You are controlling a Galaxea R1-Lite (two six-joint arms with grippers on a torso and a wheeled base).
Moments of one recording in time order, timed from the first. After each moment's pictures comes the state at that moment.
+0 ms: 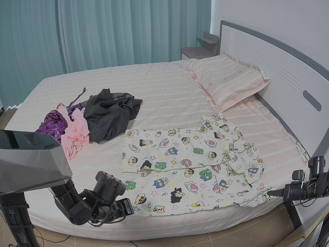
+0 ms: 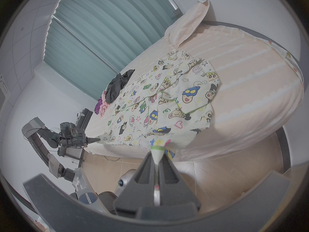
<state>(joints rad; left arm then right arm) -0.54 2.13 -0.47 -0.67 0.07 -0.83 -0.32 1.90 -0.20 -0.71 0.78 -0.07</state>
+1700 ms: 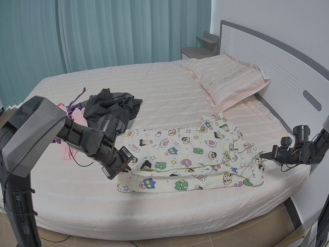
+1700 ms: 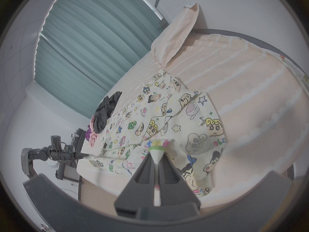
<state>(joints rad) -0.33 2.23 -1.32 0.14 -0.14 -1.06 -0.22 2.15 -0.82 -0.57 0.65 0.24</state>
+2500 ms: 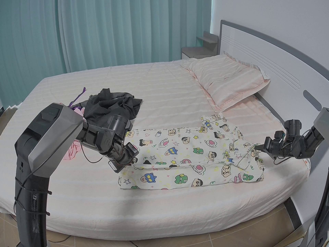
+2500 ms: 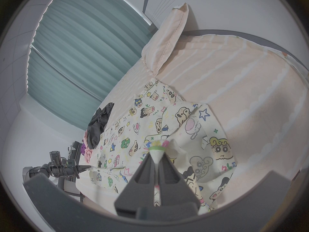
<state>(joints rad) -0.32 2.41 -1.54 0.15 -0.02 -1.05 -0.17 2.27 -1.02 -0.57 0.55 0.41</state>
